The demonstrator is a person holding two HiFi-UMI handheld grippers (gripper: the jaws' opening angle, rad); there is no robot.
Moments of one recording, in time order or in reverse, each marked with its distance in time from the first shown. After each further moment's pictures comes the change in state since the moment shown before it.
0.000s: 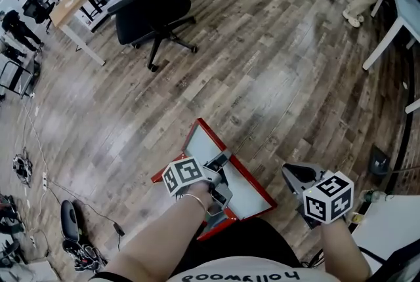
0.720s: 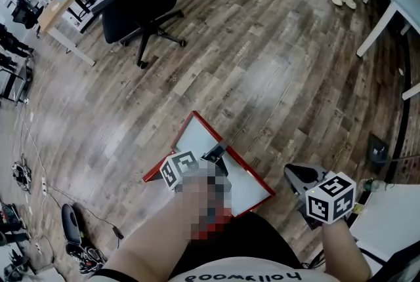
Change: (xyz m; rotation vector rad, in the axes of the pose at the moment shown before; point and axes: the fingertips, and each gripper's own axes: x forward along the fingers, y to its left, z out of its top) left arm 0.035 -0.003 -0.005 0.035 -0.005 -0.024; right arm -0.014 -0.026 -0.035 0.090 0.014 -0.031
